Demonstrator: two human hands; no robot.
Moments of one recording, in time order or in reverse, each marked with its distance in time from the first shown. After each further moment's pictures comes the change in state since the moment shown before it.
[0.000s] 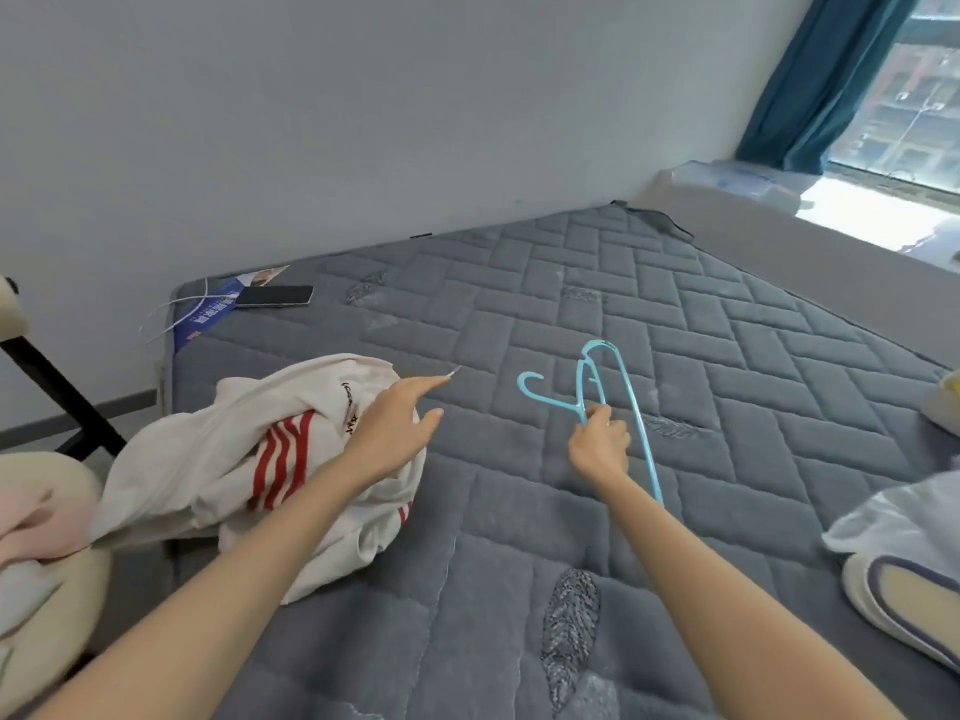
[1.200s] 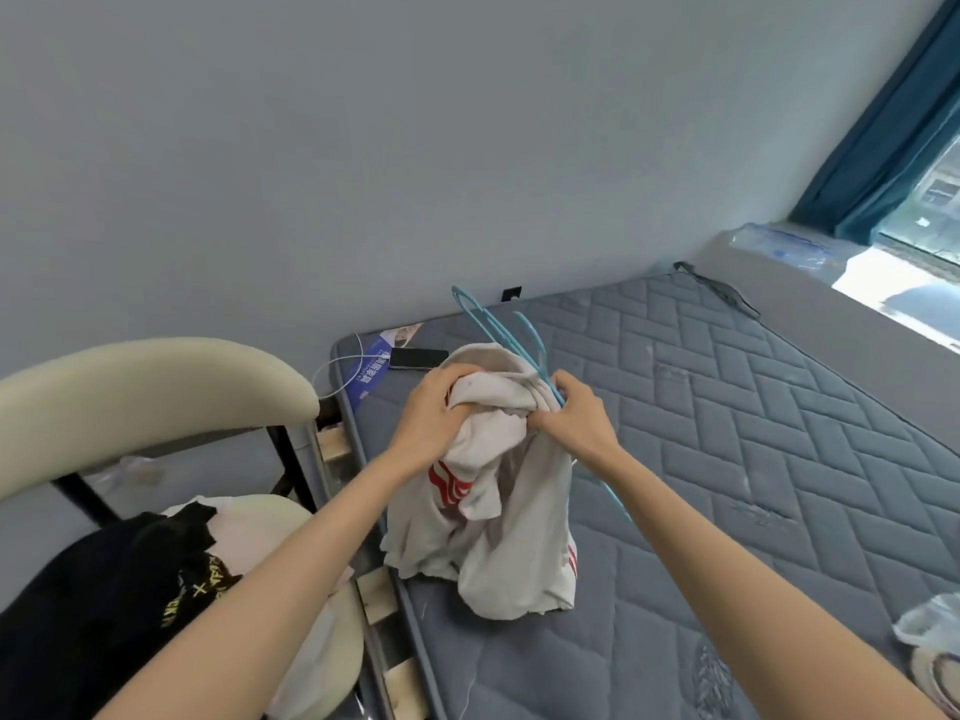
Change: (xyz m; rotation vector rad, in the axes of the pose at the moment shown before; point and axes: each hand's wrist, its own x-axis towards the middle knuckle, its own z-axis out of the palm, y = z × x) left_hand -0.001 -0.052 -0.344 -0.275 0.145 0.008; right_hand -0.188 -0.397 -0.031 0.211 -0.244 -0.368
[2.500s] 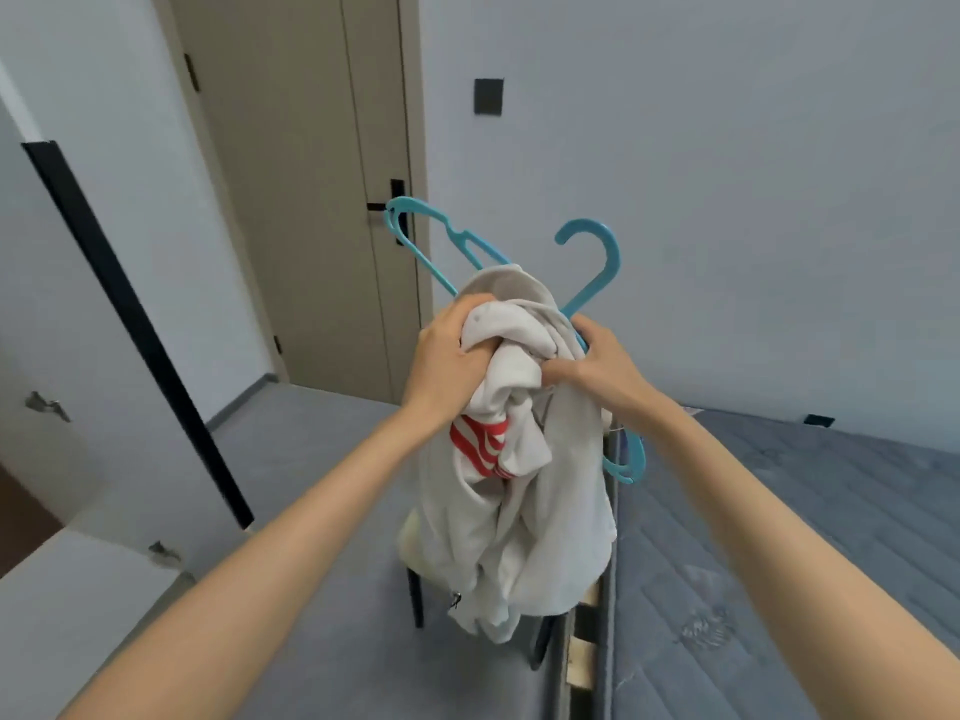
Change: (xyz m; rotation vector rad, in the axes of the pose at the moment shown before) left_hand -0.308 0.273 -0.241 0.274 0.833 -0.076; right_hand -0.287 -0.291 -0.030 0.375 -0.775 -0.702
